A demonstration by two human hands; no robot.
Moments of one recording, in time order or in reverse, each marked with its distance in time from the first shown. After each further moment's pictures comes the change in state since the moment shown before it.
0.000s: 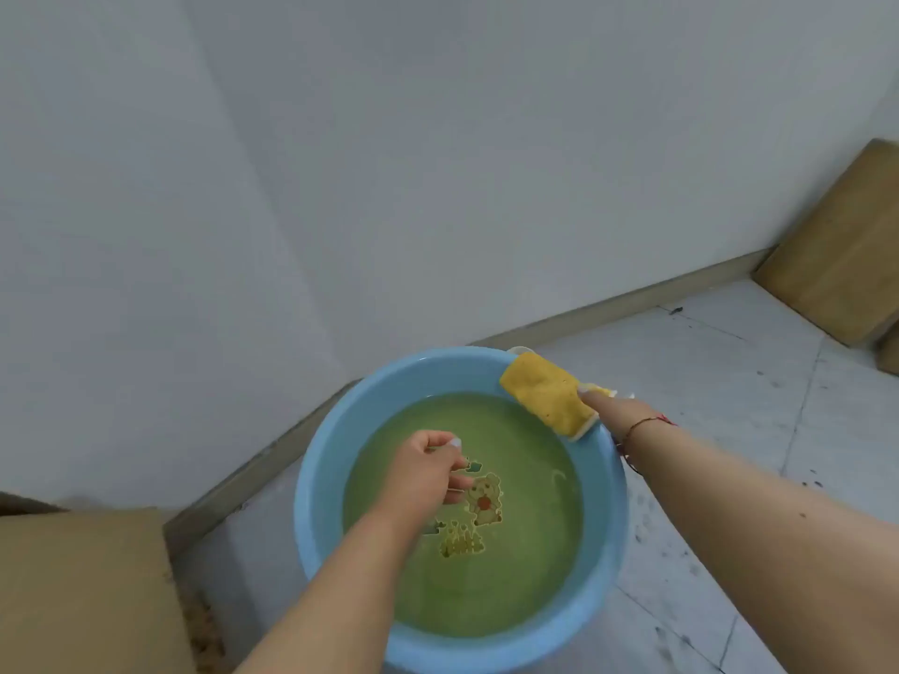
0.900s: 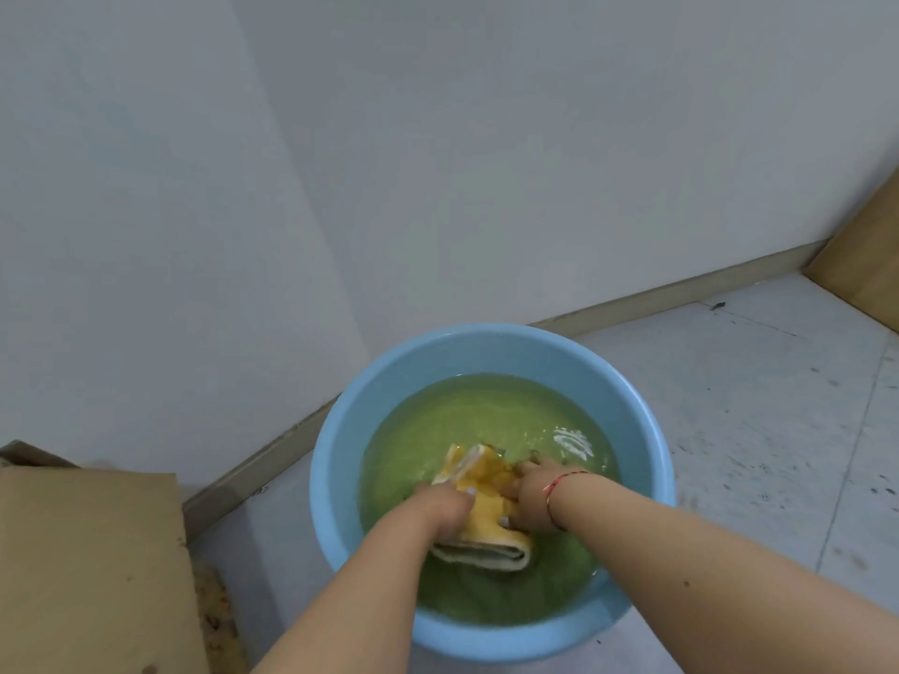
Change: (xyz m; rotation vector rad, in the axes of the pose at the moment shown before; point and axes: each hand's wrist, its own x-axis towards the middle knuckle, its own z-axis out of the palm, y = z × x) left_hand 0.040 -0.079 0.007 0.611 -0.105 -0.294; right_hand -0.055 0.032 0.127 -1.370 -0.401 -0.652
